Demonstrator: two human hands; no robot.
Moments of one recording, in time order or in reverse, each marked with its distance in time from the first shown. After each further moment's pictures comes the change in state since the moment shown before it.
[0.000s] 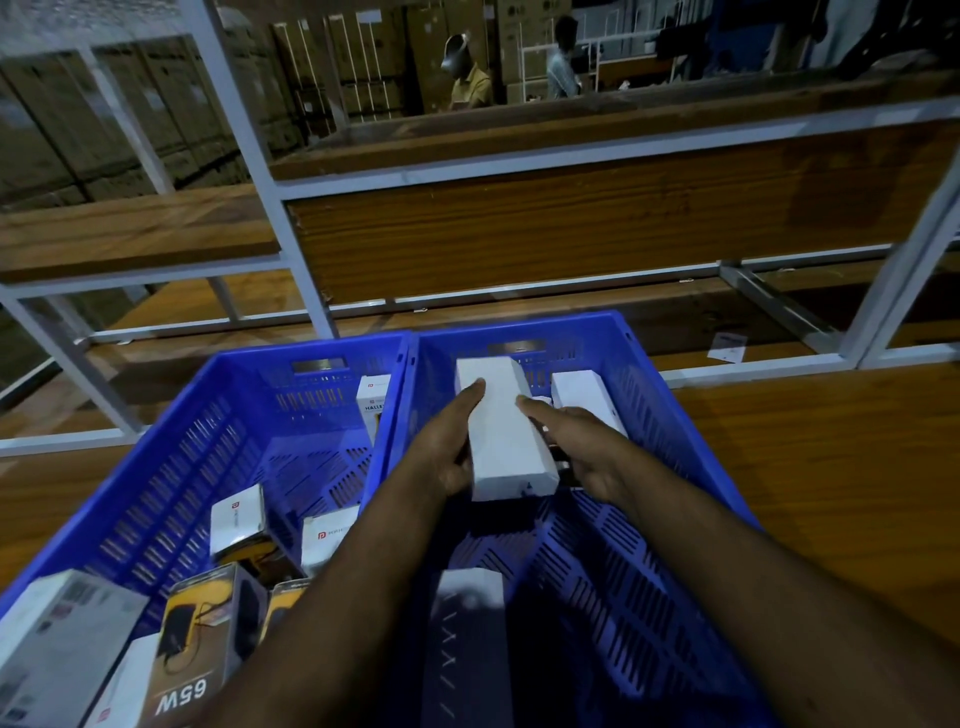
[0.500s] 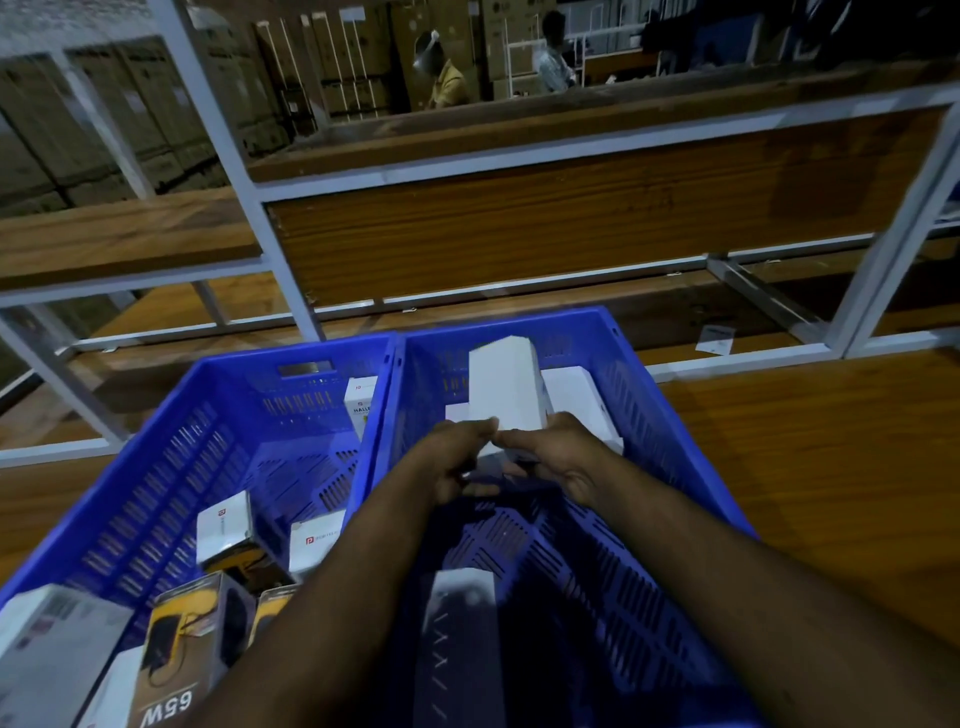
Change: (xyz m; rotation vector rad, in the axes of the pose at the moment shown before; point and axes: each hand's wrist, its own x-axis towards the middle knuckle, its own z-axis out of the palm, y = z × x) left_hand 0.020 -0.014 -0.002 0.308 0.063 -0.101; right_hand 0.009 0.016 0.006 0.133 0.078 -0.091
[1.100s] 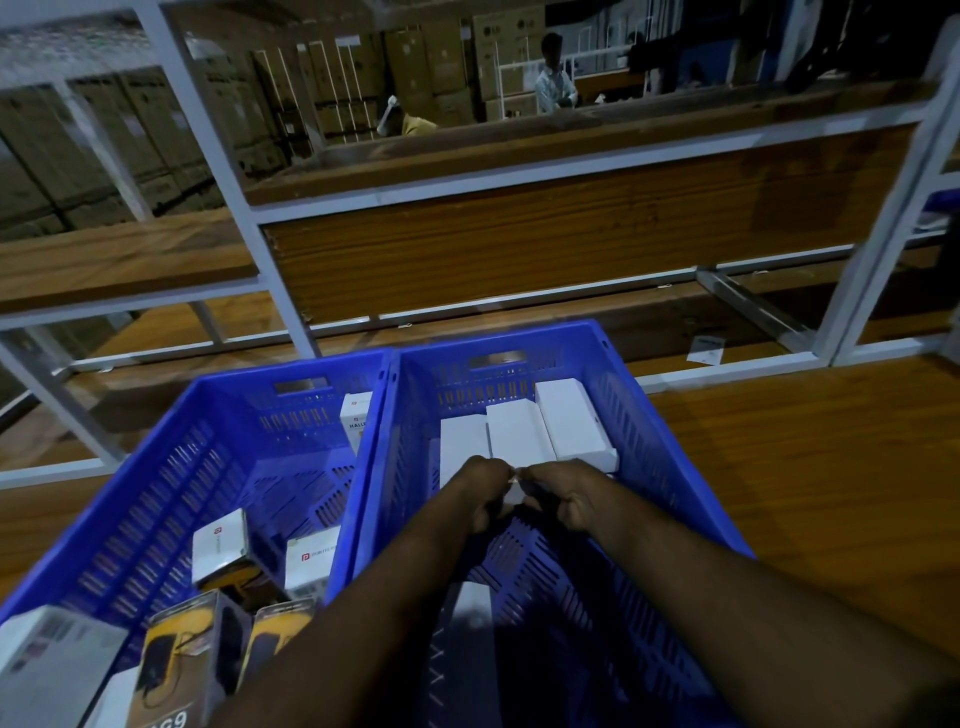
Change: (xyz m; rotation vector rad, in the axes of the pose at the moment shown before) left_hand 0.034 -0.031 0.032 0.164 0.057 -0.058; right_hand 0.024 0.032 -0.015 0.108 0.108 0.326
